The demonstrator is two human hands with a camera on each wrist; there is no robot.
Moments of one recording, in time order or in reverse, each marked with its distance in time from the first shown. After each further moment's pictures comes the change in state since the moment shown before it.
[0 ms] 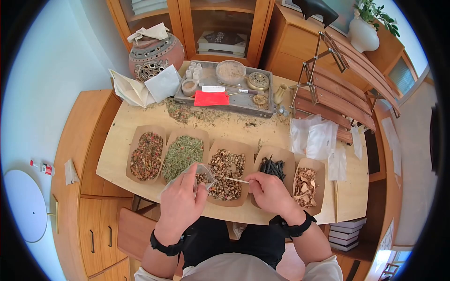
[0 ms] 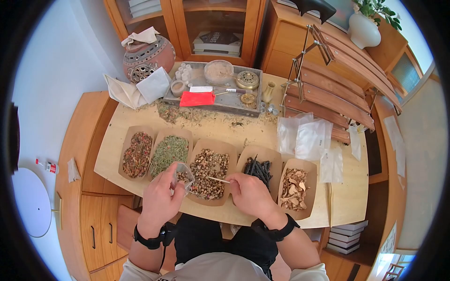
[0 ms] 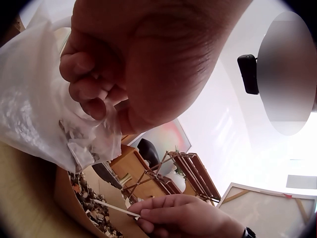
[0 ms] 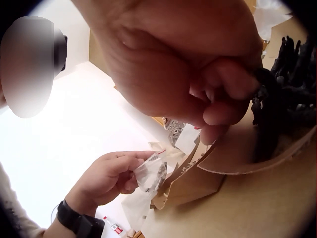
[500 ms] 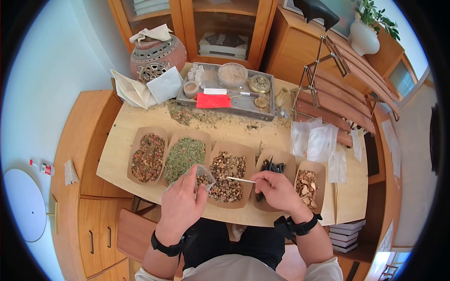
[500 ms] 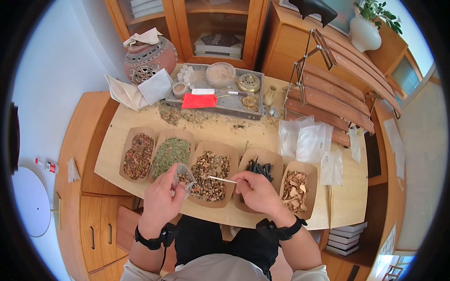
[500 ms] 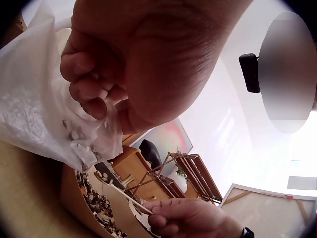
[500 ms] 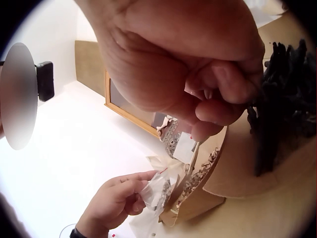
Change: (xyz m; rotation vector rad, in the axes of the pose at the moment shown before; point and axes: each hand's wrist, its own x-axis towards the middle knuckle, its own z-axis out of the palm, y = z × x) left_hand 0.000 -0.004 0.001 -0.018 0.003 -0.026; right_hand 0.002 0.002 -0.016 0.321 -0.124 0.238
